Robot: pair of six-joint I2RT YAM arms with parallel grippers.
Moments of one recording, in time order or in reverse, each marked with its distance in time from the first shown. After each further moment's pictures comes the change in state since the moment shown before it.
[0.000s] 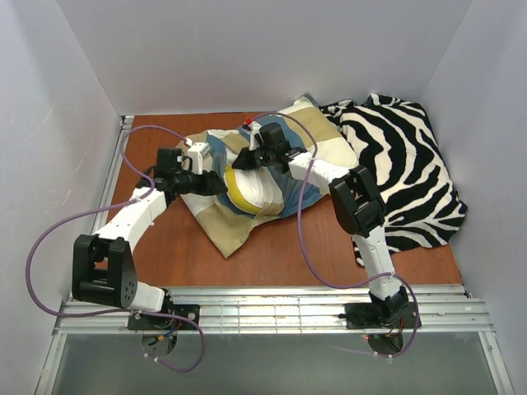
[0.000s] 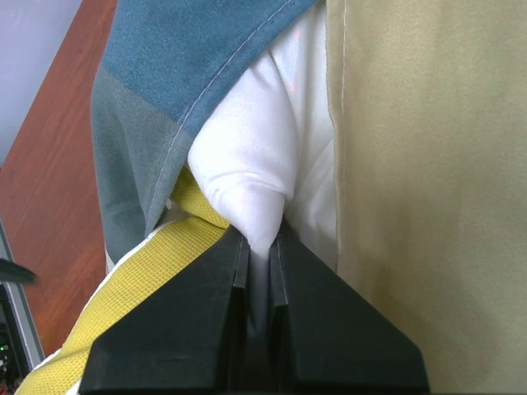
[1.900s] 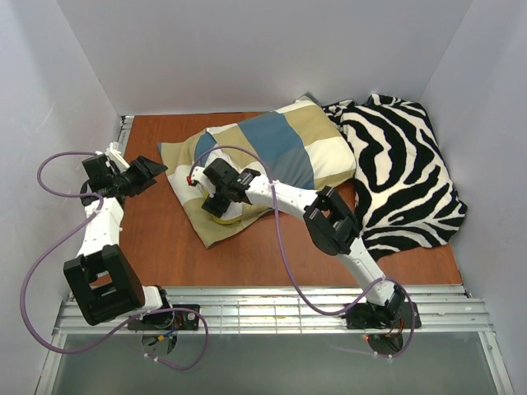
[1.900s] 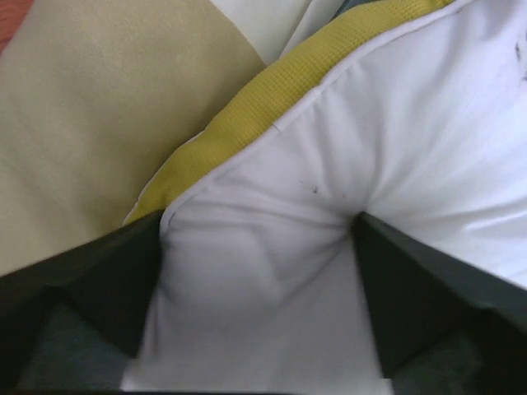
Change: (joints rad) left arm 0.504 -0.084 -0.067 0.099 0.073 -0.436; right arm 0.341 0.073 0.218 -0.514 0.498 -0.615
